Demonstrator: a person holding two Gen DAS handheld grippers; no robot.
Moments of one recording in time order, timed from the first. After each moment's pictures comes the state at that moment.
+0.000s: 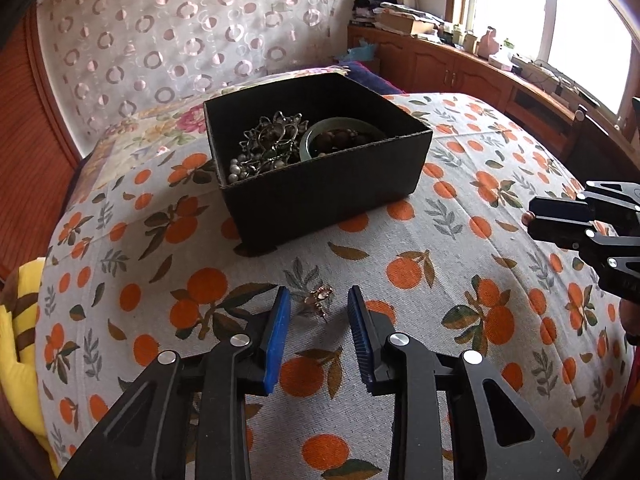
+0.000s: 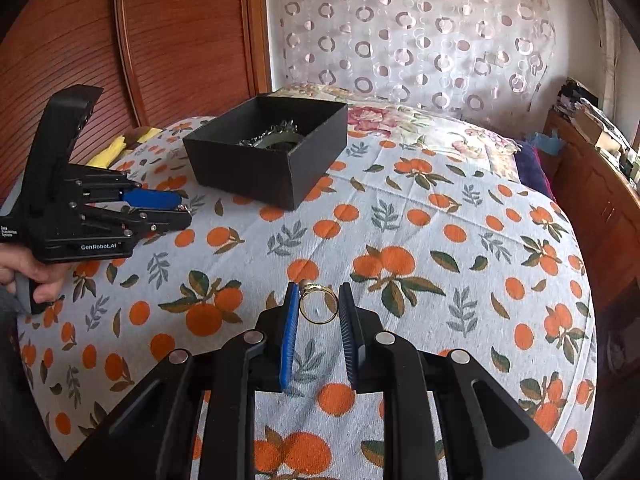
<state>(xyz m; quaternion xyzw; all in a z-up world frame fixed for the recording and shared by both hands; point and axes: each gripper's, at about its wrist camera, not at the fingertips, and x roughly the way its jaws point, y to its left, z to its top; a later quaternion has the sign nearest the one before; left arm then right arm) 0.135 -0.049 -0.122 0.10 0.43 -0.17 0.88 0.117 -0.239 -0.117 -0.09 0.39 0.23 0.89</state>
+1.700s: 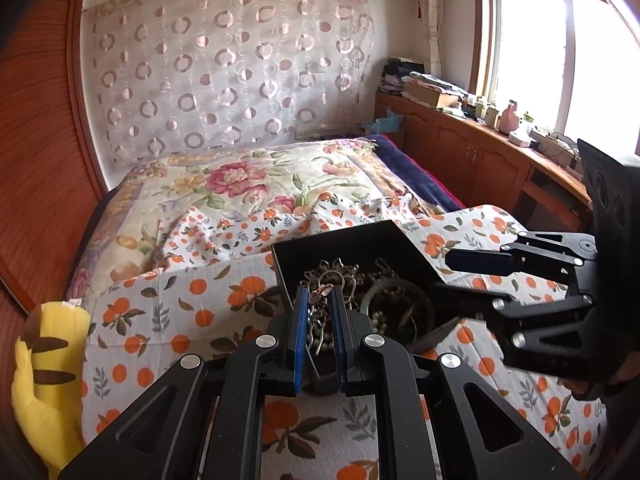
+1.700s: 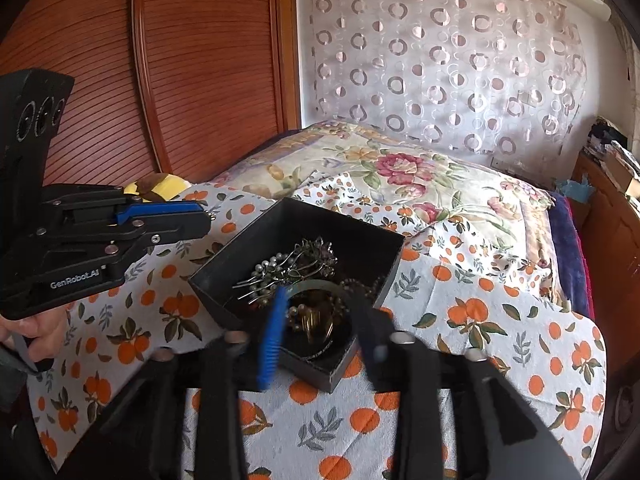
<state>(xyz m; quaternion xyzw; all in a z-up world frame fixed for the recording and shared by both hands) 0.181 -0.026 -0.040 0.04 0.33 -0.14 0.93 0.210 -0.167 -0.069 -0.09 0.33 0.28 0.90</state>
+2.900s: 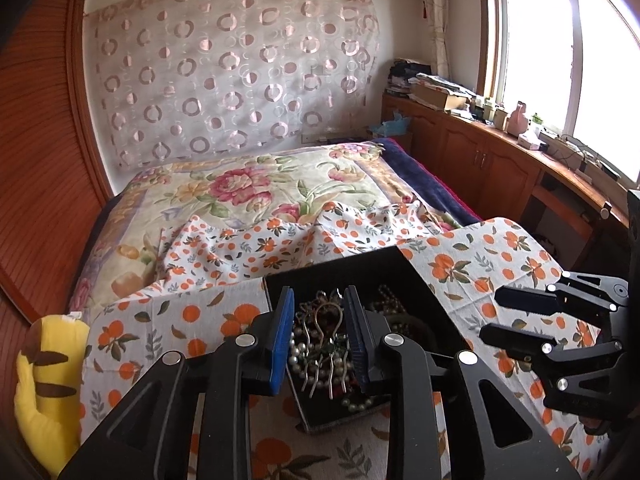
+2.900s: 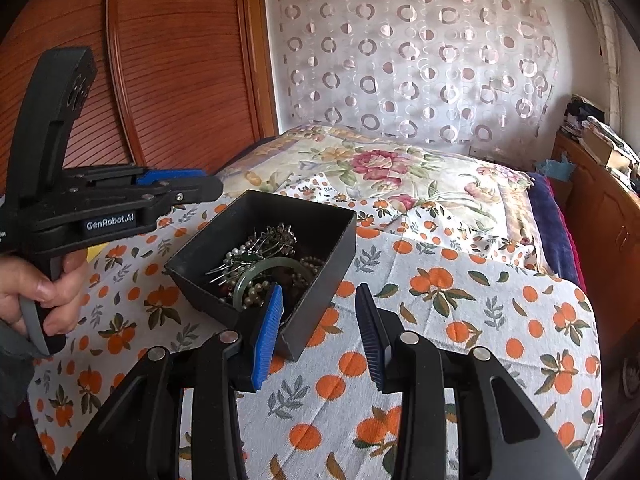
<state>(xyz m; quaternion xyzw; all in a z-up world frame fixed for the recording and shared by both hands) 0.201 -0.042 -0.037 0.05 0.33 -0.12 0.94 0.192 -0.209 -0.073 -0.05 0.33 0.25 0.91</state>
